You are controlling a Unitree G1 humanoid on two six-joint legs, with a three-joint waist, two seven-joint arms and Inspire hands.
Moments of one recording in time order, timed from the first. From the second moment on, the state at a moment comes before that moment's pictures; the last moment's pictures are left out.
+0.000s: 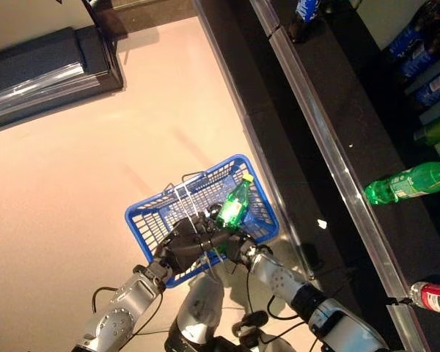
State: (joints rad) left arm 0.09 0.53 -0.26 -0.08 -1.17 0.18 -0.24; right arm -0.52 -0.10 0.63 0.79 1.17 0.13 -0.04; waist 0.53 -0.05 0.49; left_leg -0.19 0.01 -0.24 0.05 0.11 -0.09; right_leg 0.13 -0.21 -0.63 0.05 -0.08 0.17
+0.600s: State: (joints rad) left arm 0.03 0.56 -0.34 -0.08 -1.18 0.22 -0.24; right arm -0.66 -0.06 0.61 1.03 1.06 0.23 -0.02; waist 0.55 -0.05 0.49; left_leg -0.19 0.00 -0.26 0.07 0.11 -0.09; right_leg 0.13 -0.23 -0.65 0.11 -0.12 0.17
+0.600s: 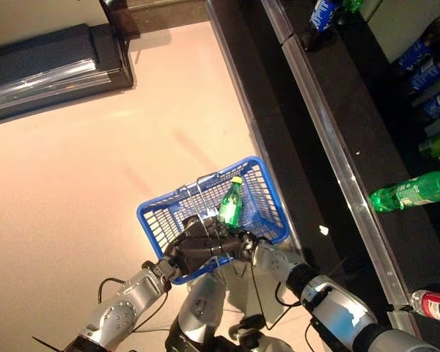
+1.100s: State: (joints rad) left arm 0.01 0.57 -0.34 -0.08 -1.18 0.24 -0.21; right arm -0.67 -0.04 0.53 1.09 1.13 0.21 -0.02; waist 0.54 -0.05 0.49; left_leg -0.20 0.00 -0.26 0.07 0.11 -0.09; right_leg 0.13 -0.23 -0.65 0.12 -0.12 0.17
